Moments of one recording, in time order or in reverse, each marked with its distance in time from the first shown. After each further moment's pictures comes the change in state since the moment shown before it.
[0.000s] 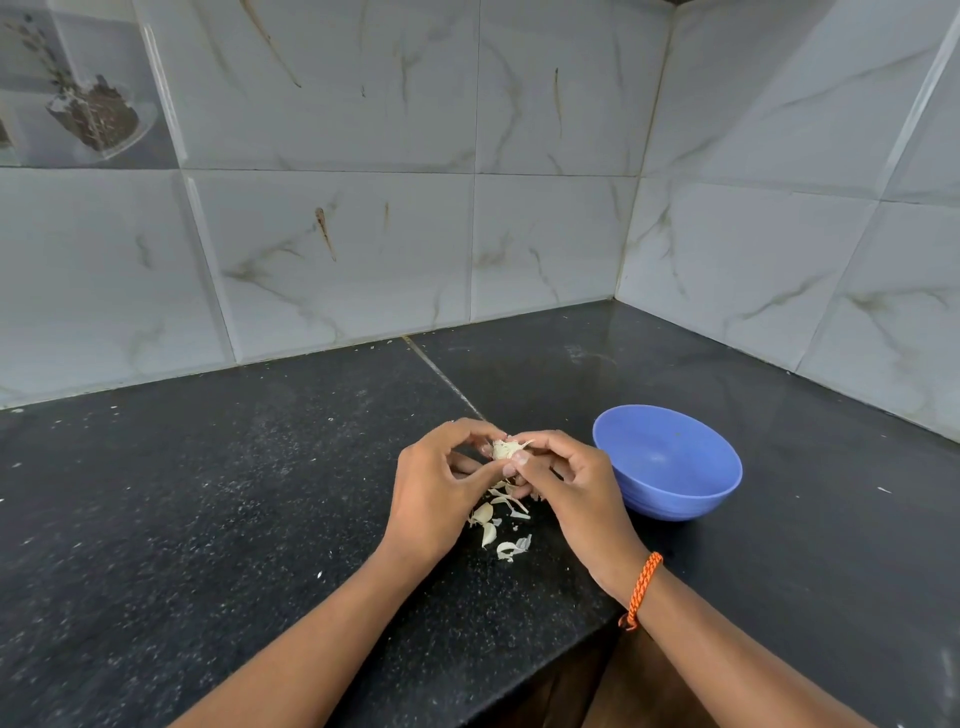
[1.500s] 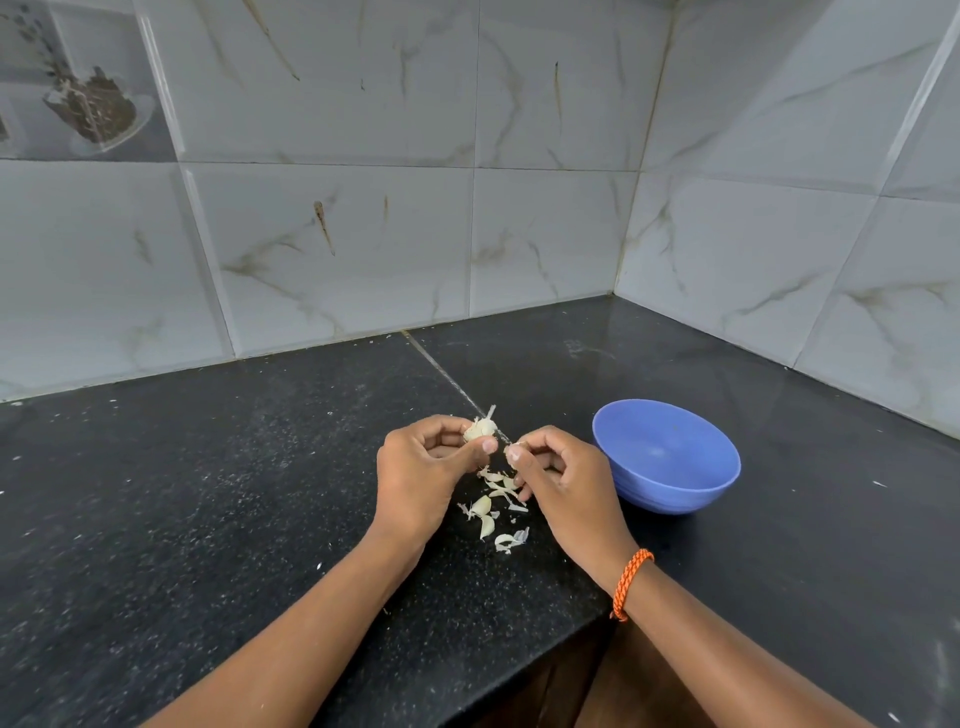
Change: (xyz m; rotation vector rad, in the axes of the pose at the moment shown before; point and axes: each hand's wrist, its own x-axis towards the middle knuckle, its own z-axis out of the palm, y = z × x) left_hand 0.004 -0.001 -0.003 -0.247 0.121 -0.216; right_hand -0.001 0.003 0.005 -0.208 0.071 -0.036
